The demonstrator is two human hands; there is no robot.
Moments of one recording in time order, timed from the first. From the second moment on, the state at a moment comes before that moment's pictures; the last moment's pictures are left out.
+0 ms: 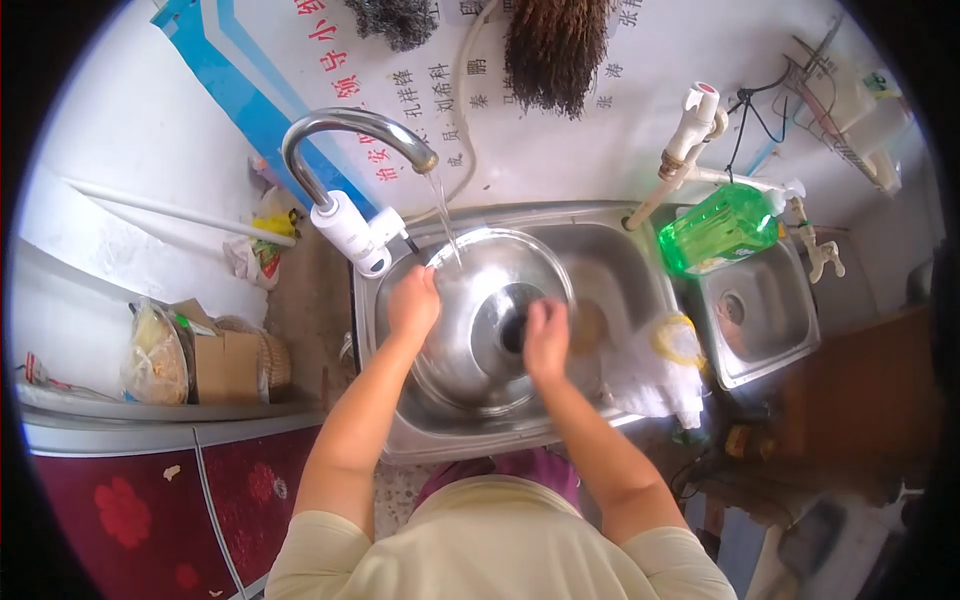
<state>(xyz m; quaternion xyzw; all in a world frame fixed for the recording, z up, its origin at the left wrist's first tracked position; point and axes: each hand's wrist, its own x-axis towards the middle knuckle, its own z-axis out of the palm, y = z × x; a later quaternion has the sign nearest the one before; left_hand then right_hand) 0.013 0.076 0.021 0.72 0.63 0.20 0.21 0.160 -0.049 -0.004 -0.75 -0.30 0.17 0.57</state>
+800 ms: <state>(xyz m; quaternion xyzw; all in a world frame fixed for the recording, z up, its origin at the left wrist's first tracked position) 0.014 0.073 0.021 0.74 0.61 0.21 0.20 0.236 0.002 -0.042 -0.90 -0.16 0.25 0.33</state>
